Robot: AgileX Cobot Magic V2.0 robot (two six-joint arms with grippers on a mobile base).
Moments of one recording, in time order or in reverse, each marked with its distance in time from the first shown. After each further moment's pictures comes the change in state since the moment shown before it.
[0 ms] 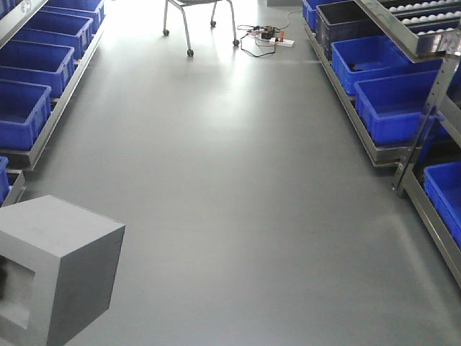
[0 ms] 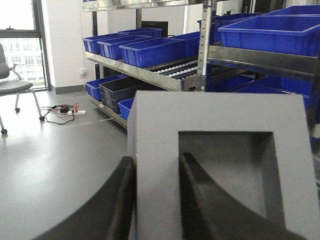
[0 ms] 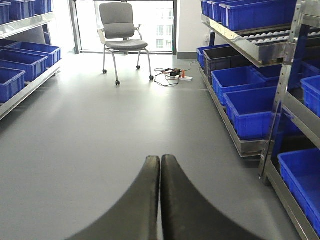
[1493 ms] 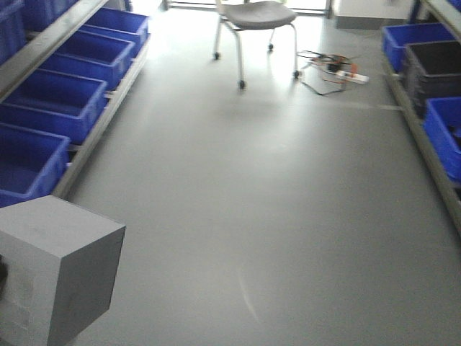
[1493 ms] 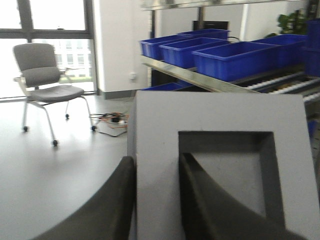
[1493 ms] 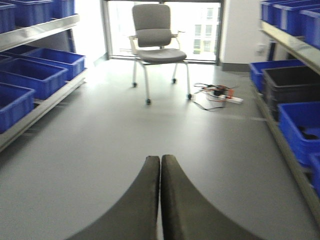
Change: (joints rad) left arm 0.000 0.000 0.000 0.000 0.000 0.000; right arm 0.000 0.000 0.000 0.000 0.000 0.000
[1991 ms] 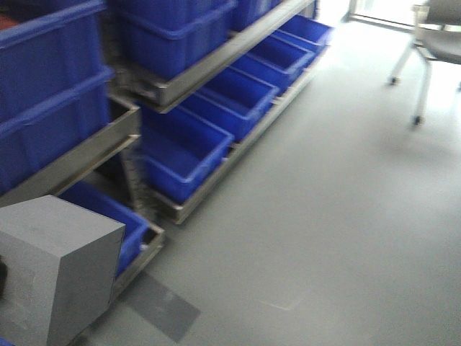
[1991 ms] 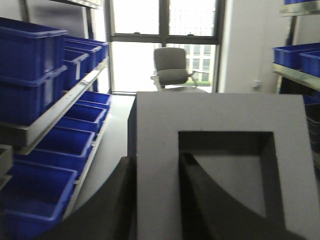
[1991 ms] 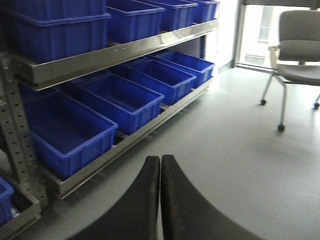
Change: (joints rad) left arm 0.000 0.000 0.000 0.000 0.000 0.000; right arm 0.000 0.000 0.000 0.000 0.000 0.000
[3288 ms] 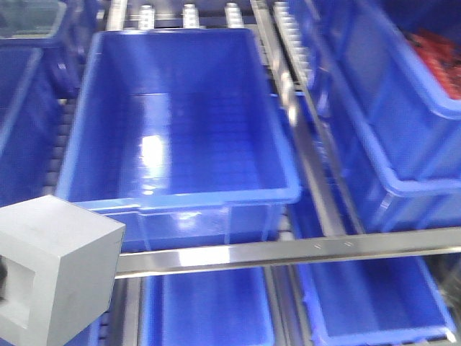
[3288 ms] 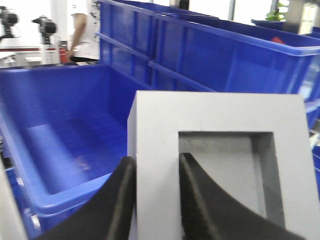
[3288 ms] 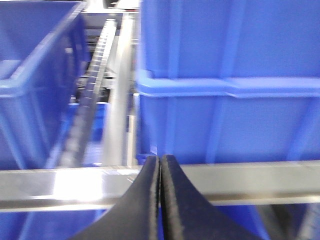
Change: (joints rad) left arm 0.000 0.000 0.000 0.000 0.000 0.000; right arm 0.000 0.000 0.000 0.000 0.000 0.000
